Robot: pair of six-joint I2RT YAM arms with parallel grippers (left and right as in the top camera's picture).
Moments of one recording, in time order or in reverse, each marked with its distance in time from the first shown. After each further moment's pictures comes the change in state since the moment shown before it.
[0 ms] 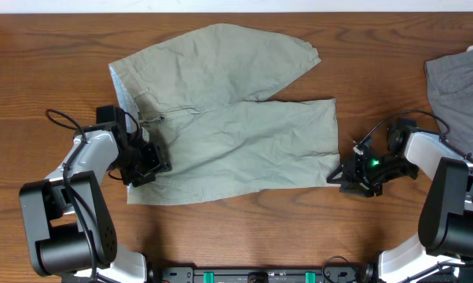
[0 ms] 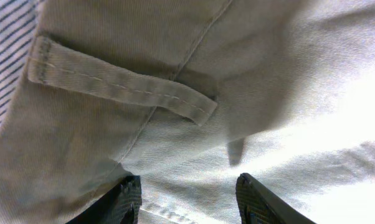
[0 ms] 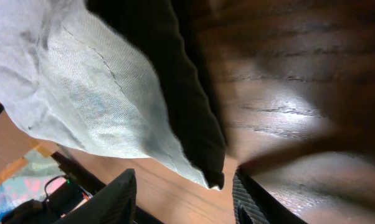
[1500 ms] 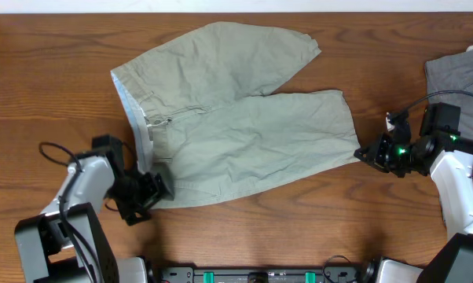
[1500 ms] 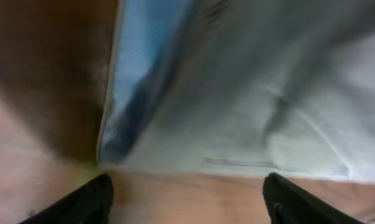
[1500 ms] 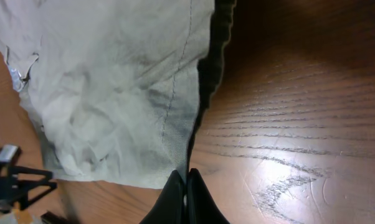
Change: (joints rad) left arm 0.062 -0.172 -0.218 -0.117 -0.018 -0.091; right arm -0.078 -0.354 0.043 0.064 0.013 0.067
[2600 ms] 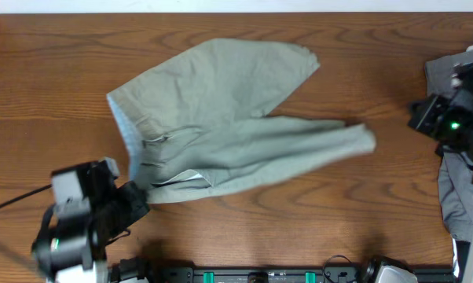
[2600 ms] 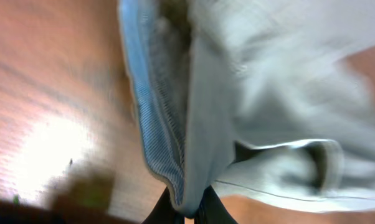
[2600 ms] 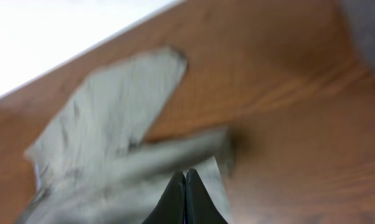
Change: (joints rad) left arm 0.000 -0.815 0.182 -0.332 -0.044 -0.051; right arm -0.020 -0.234 0.514 -0.196 0.185 0.121
